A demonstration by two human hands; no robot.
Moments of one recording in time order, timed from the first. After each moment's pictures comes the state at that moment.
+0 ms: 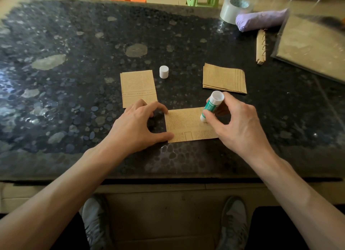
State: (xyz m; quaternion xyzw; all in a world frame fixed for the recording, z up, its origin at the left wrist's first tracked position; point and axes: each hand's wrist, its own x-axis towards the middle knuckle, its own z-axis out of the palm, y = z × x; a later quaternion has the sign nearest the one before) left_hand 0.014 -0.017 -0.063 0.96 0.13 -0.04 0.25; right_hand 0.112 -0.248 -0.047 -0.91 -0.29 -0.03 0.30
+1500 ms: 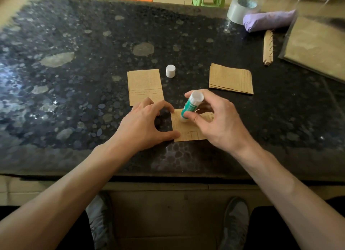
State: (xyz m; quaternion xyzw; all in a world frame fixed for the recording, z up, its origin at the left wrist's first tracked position) left_hand 0.015 -0.019 -0.062 0.96 0.14 -0.04 0.25; right_hand 0.108 -0.210 -0.048 -0.85 -0.36 0.07 0.39
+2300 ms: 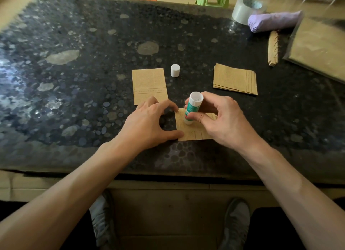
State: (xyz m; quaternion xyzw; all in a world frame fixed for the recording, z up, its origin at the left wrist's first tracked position) left_hand 0.014 -0.019 -0.062 0.96 0.14 -0.03 0.25; right_hand 0.112 -0.207 -0.042 -0.84 -0.36 0.12 0.38
